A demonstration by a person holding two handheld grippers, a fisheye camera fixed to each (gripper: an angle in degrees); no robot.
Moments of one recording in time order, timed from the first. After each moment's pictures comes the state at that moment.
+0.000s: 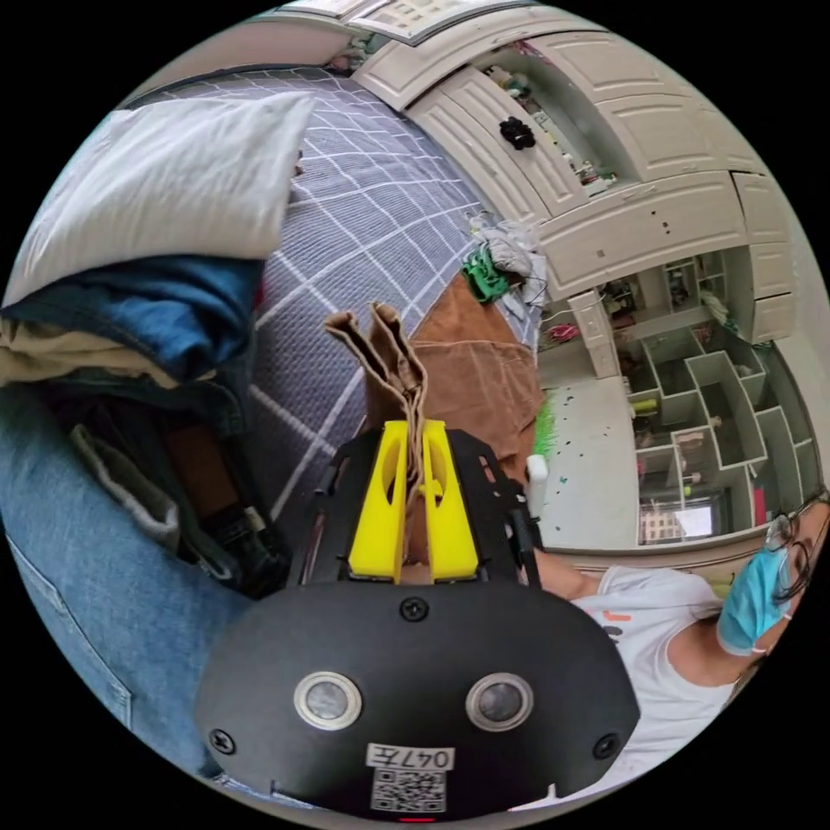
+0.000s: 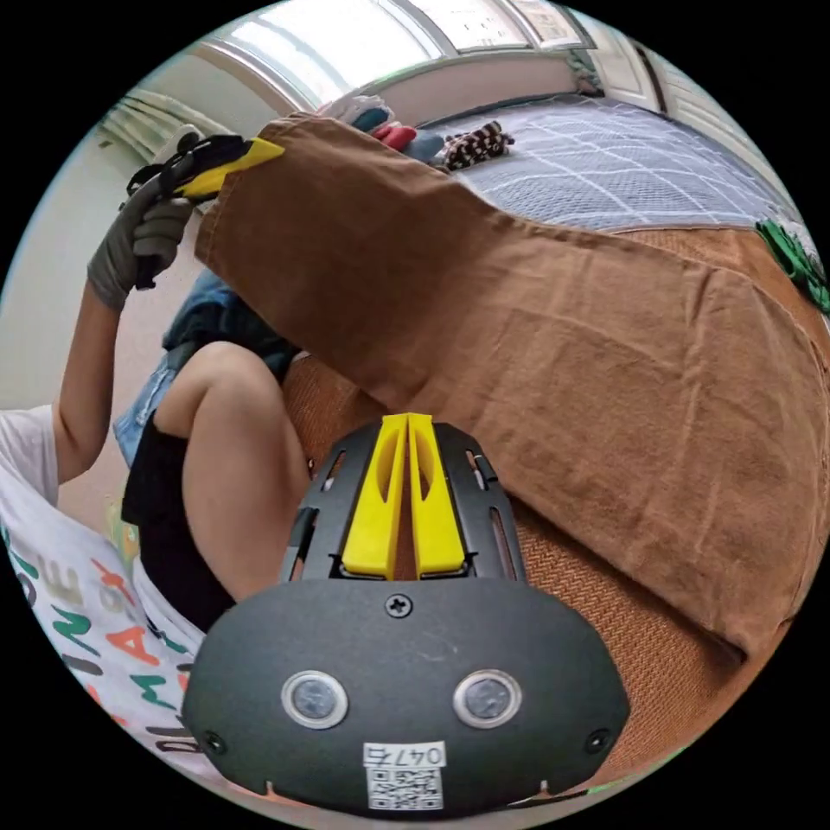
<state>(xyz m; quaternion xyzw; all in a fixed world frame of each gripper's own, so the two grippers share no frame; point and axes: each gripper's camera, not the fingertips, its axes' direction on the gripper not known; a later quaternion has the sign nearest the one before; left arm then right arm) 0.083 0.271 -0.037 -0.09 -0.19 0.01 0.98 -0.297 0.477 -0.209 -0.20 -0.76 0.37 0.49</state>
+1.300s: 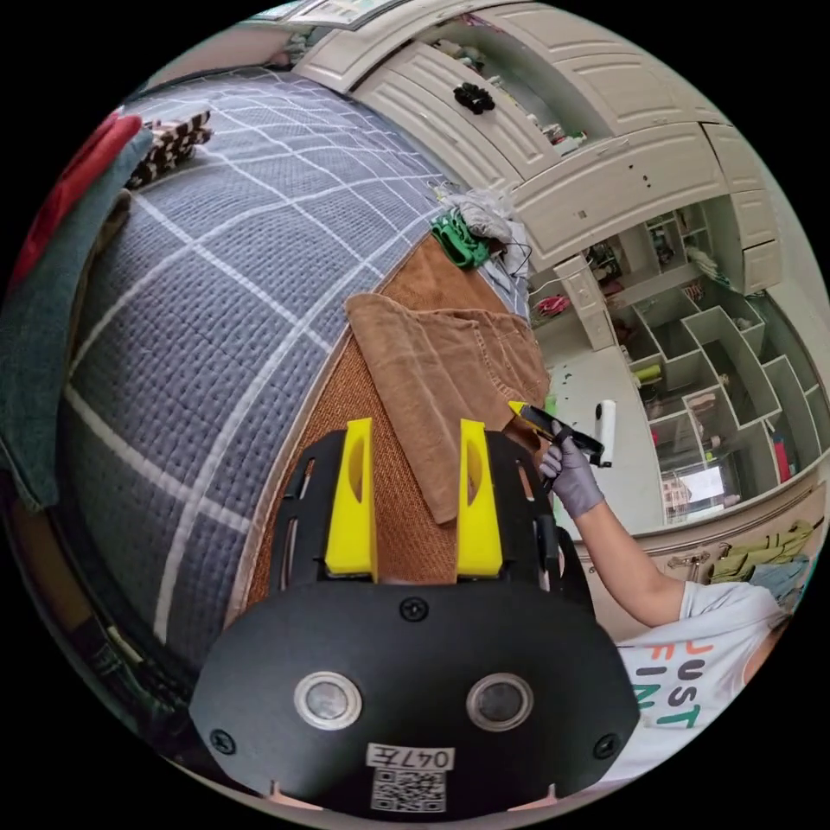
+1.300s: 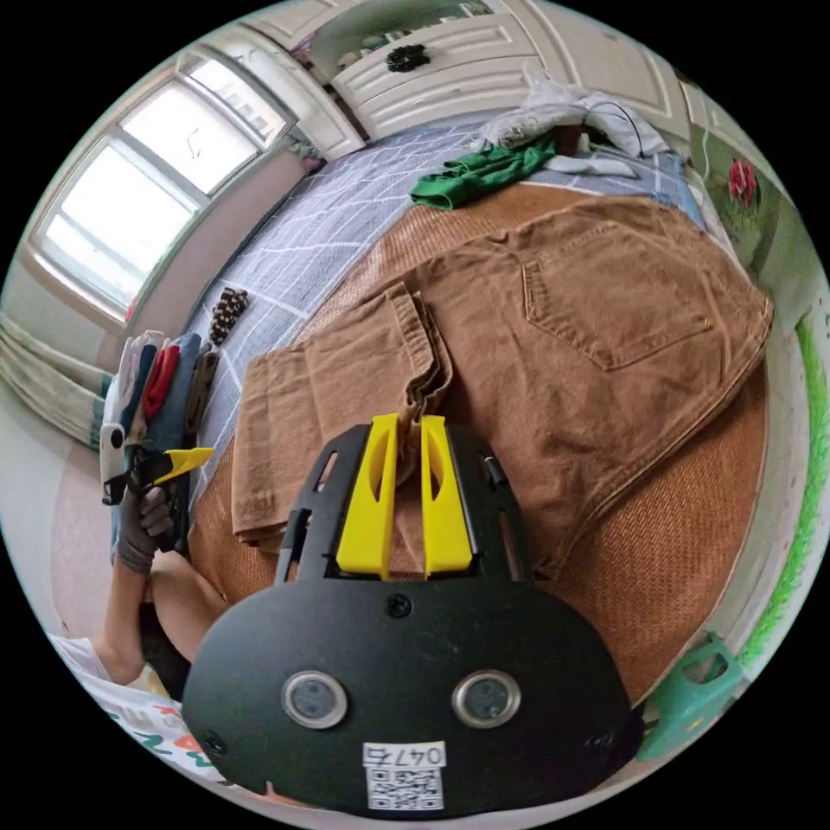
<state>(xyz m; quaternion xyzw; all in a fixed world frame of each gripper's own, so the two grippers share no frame) 0.164 0.331 0.183 -0.12 -0.15 0.06 0.98 -0.225 0.660 -0.114 -0.38 -0.53 0.54 0.53</state>
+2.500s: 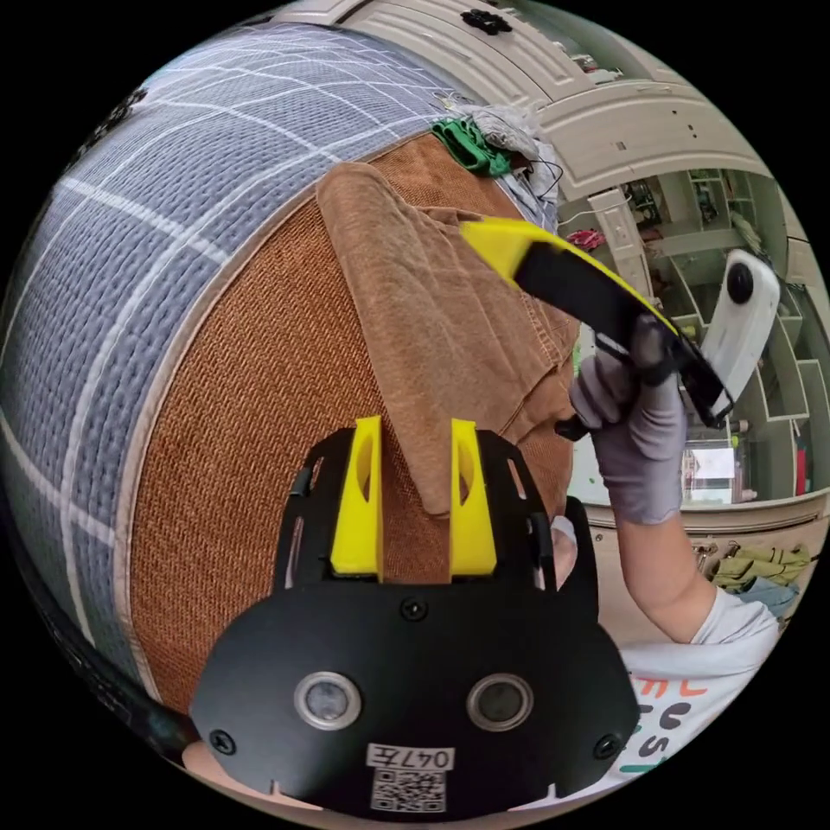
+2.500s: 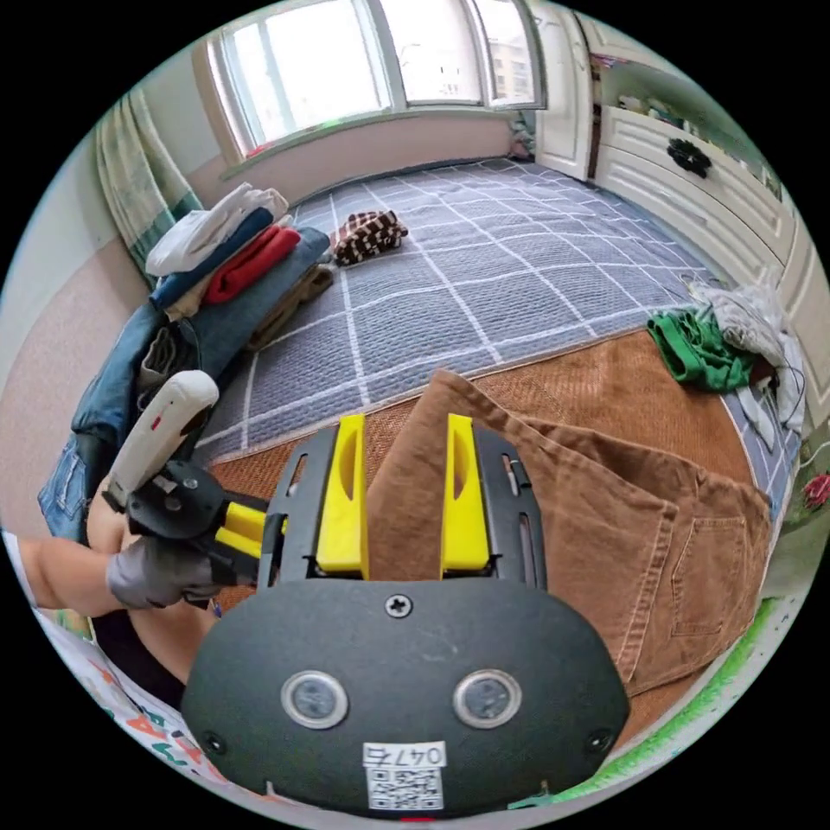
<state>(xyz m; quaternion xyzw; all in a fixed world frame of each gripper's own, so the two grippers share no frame) 0.292 0.439 0.477 -0.23 -0.18 0.02 0.96 -0.263 0.361 -0.076 -0.24 -0.64 0.34 0.64</state>
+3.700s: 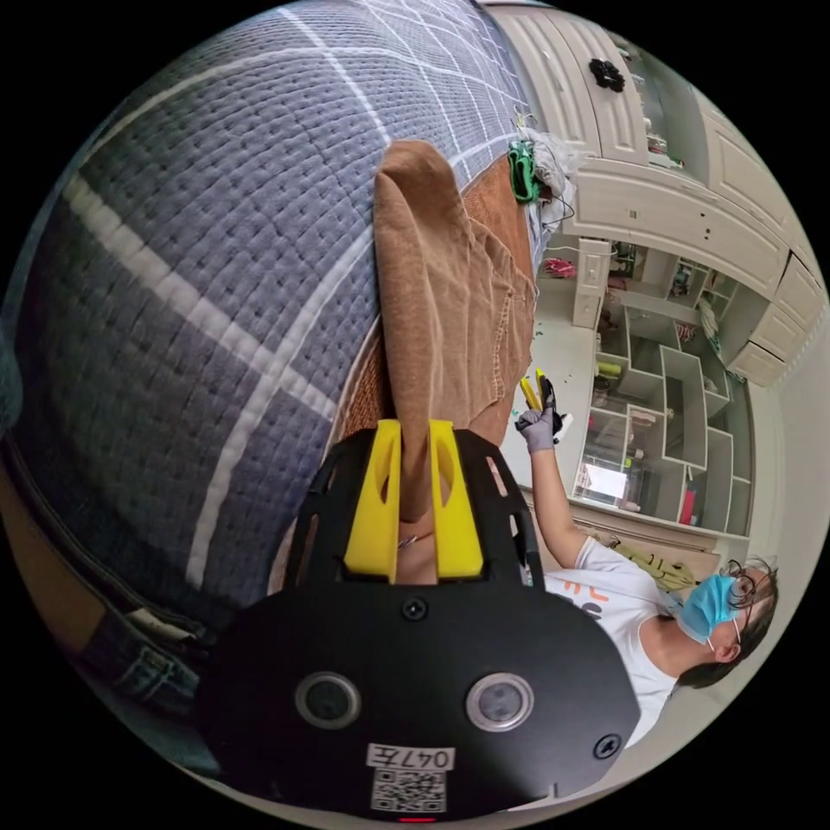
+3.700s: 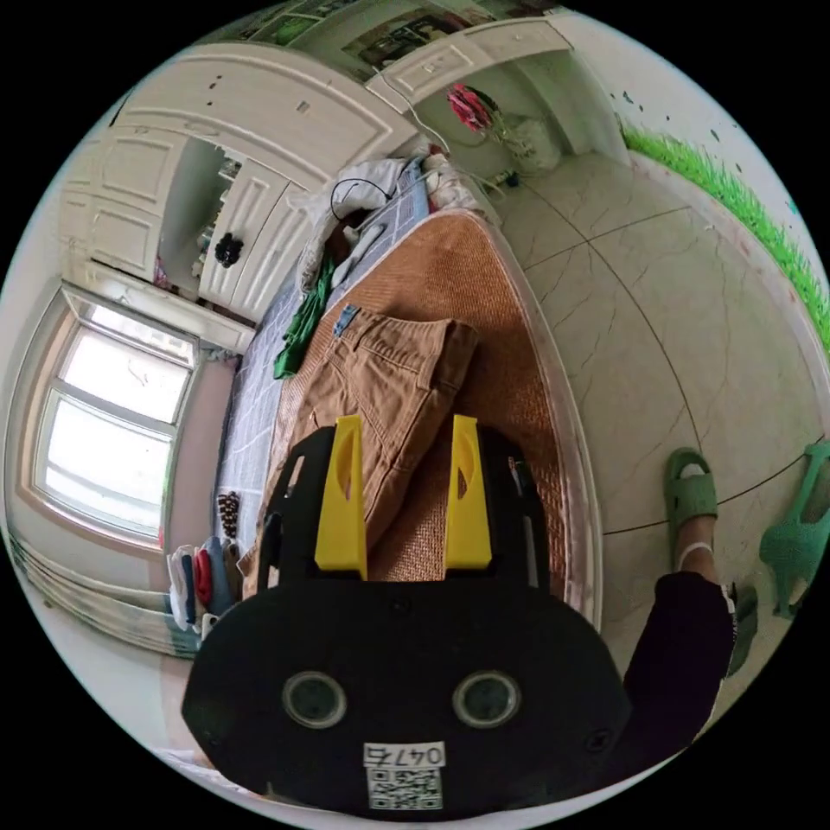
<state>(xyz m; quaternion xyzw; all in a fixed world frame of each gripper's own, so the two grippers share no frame) 0.103 0.508 0.434 -0.25 -0.07 -0.13 0.96 -0.200 0.910 -0.151 -0.41 -0.32 0.78 0.34</state>
